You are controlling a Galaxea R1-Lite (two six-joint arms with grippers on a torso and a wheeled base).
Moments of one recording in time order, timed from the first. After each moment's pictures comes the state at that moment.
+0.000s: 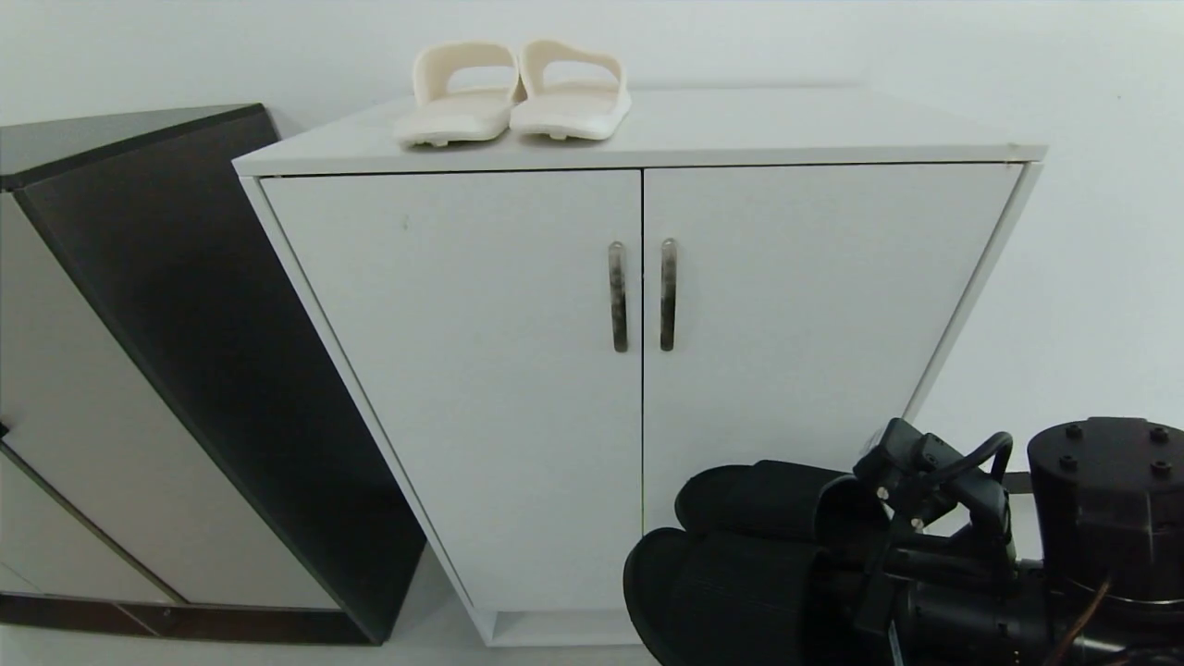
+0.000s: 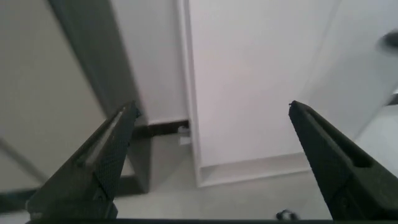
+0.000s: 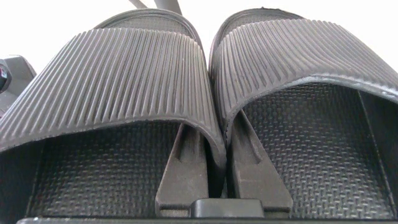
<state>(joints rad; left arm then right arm) -0.05 0.16 -0.11 -0.01 -0.10 0.05 0.81 1.45 -0.51 -0.54 0.10 0.04</state>
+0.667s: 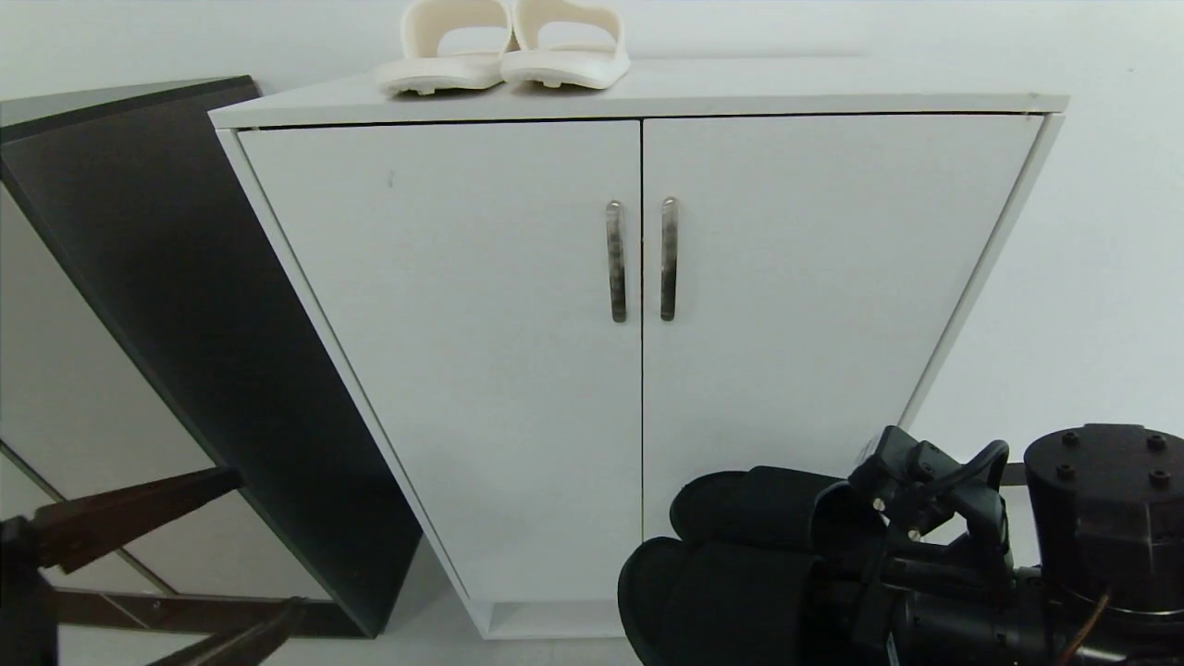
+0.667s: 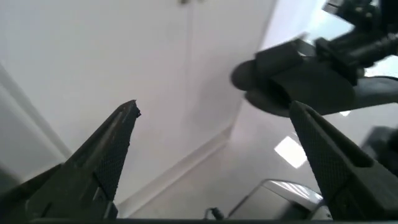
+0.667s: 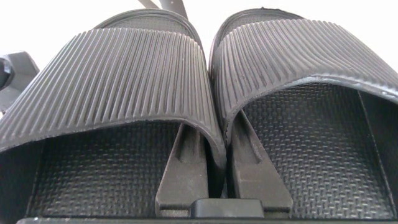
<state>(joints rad) -0.30 0.84 -0.42 -0.28 -0.45 0.02 0.83 1.46 -0.51 -0.54 0.10 0.04</state>
